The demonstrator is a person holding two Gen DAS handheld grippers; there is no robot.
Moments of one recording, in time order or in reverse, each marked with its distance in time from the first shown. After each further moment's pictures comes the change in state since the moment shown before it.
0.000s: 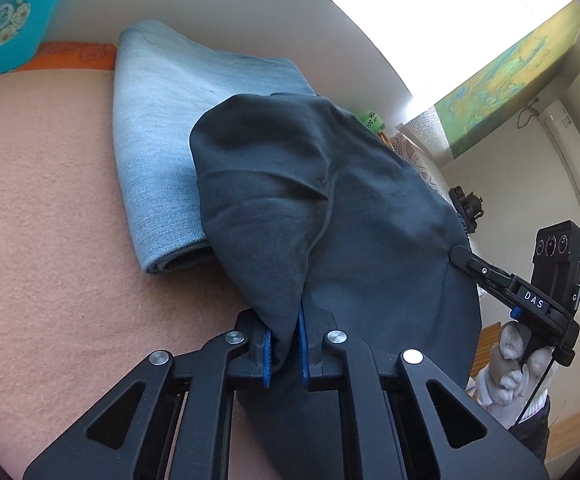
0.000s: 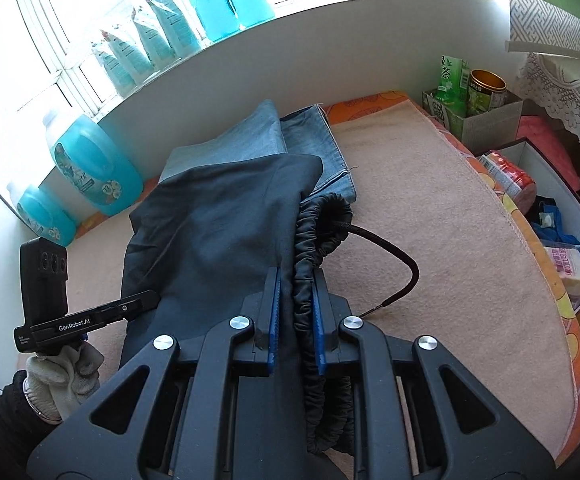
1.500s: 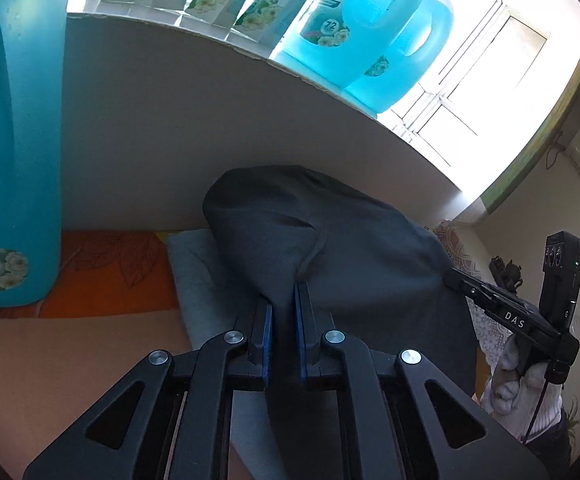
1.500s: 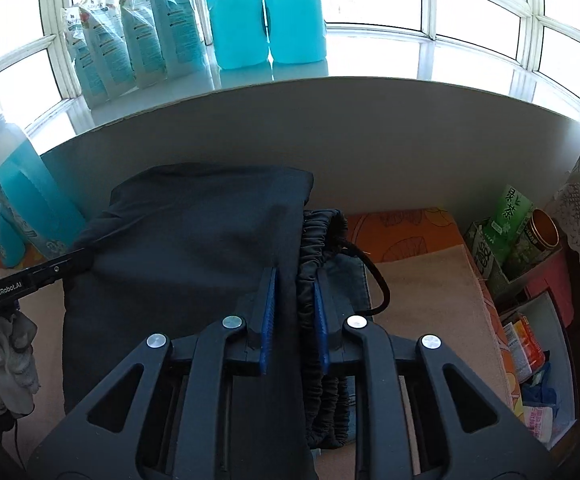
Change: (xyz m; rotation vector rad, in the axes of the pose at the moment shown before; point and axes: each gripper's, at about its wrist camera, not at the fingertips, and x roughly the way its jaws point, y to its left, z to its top) left arm -0.007 0.065 0.162 0.018 -0.214 0.157; right arm 0.136 0.045 0.156 -0.188 -0.042 -0.183
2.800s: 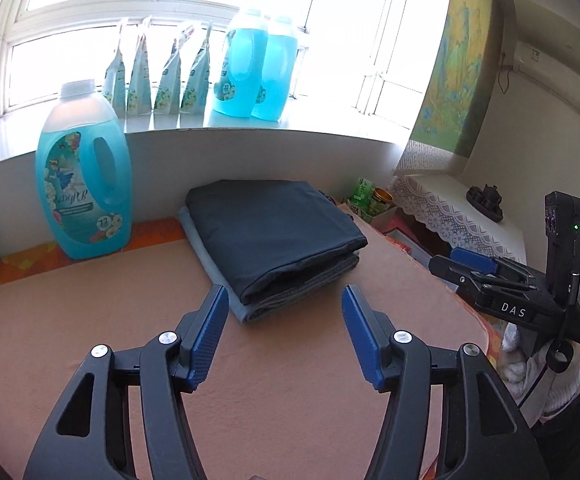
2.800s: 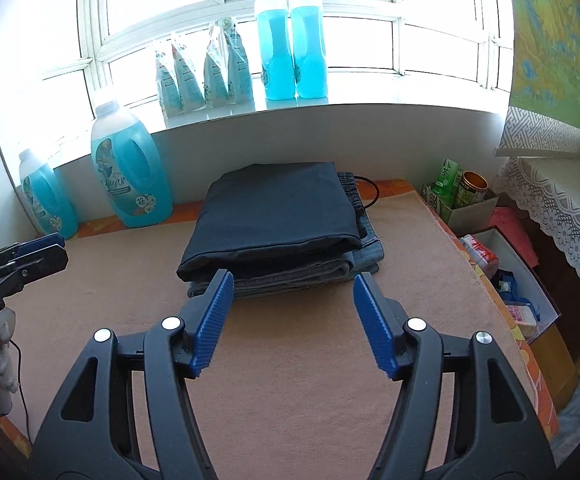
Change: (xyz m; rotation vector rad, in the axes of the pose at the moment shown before) left arm -0.214 -0.117 -0.143 0.342 -0.105 0.078; right arm -0.236 0.077 -0.170 0.024 -0.180 0.017
